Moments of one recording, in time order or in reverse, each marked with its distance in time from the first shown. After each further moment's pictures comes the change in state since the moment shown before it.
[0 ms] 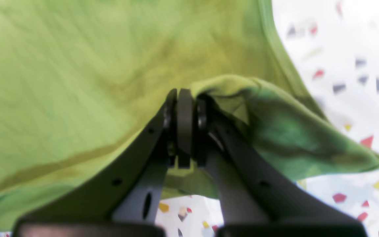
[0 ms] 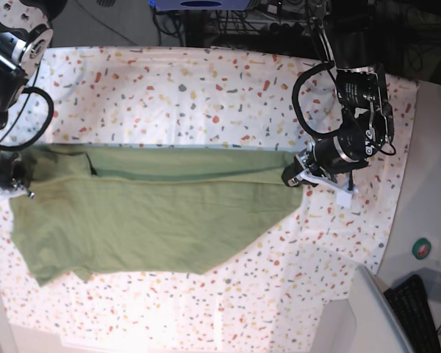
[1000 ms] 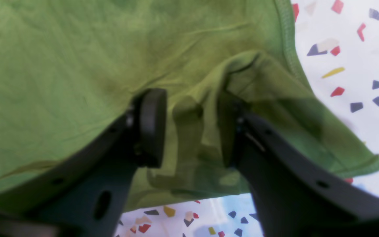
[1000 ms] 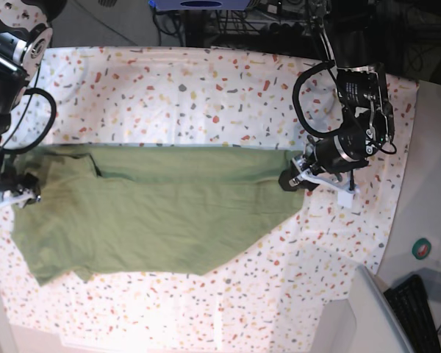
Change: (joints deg) left arm 0.0 0.0 0.0 0.3 0.1 0.0 -1.3; right arm 0.3 0.1 -3.8 0.7 0.2 0.0 0.9
